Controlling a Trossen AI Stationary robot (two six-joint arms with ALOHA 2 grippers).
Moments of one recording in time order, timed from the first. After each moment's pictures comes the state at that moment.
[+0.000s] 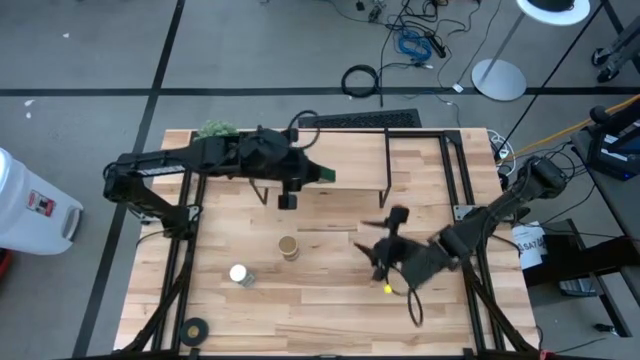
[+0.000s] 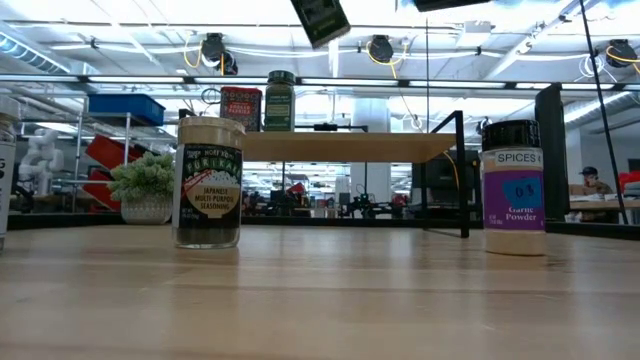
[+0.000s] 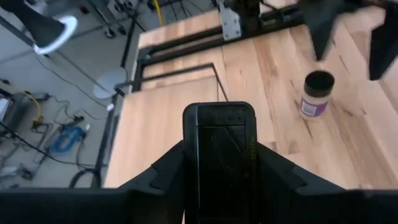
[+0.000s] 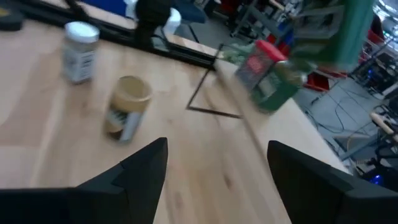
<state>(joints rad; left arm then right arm) 0.08 1.46 1.63 -0.75 -0.10 0.33 0.57 1.34 0.94 -0.17 0.96 0.04</state>
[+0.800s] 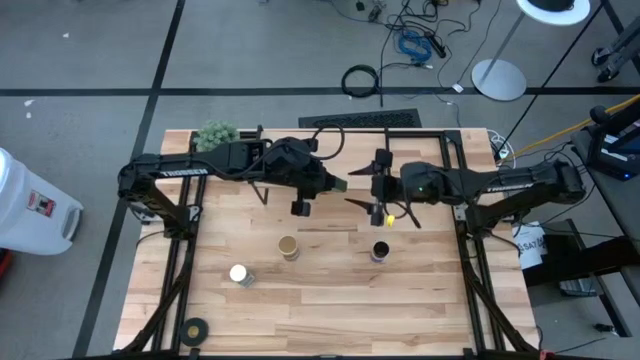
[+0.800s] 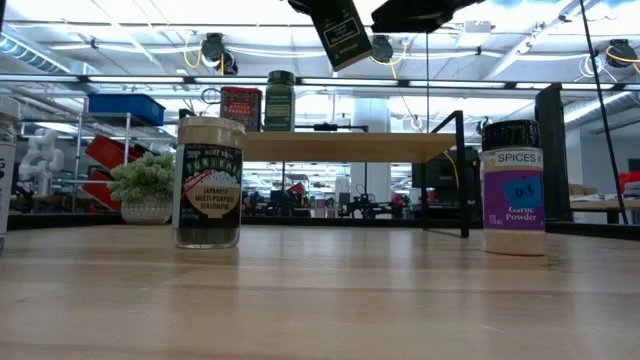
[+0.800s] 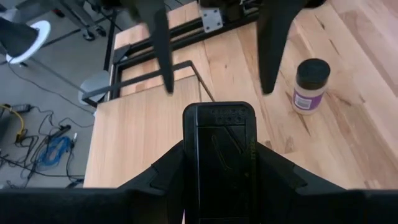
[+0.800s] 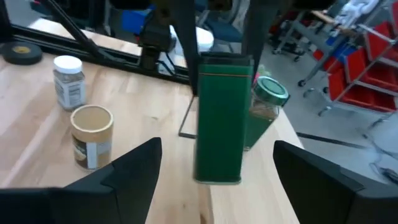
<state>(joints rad) 0.08 1.58 1.63 -0.69 -0.05 0.40 0.01 1.17 0.94 -0.09 0.21 -0.26</state>
